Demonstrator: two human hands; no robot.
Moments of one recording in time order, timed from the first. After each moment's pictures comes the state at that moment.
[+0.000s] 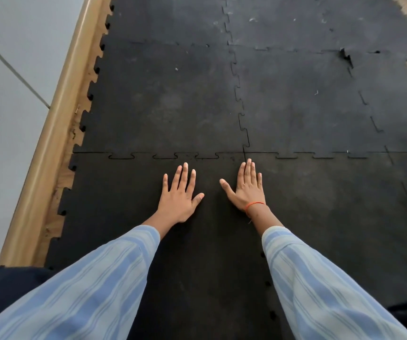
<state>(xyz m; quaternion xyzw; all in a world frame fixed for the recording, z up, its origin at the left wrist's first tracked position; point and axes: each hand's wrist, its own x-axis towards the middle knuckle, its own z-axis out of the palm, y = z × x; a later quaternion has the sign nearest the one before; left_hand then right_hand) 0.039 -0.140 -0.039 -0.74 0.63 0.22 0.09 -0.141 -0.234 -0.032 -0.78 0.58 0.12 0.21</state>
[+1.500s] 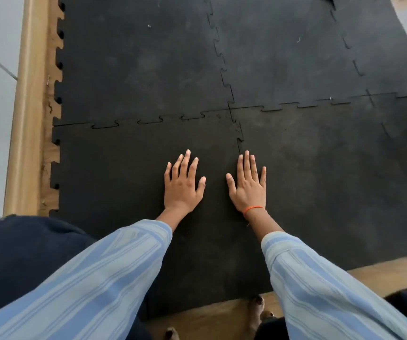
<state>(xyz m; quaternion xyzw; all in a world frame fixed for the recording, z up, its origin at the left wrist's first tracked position) -0.017 -0.073 -0.058 -0.76 0.63 0.13 -0.08 -0.196 -0.122 -0.051 -0.77 0.63 0.06 0.14</state>
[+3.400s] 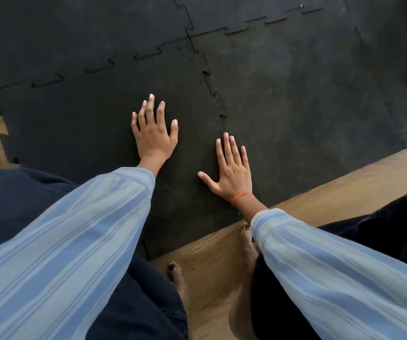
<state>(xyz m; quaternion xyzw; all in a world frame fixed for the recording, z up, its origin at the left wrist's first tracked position) -0.019 -0.074 -0.058 -0.76 0.63 0.11 -0.10 -0.226 -0.004 -0.045 -0.77 0.62 0.06 0.13</state>
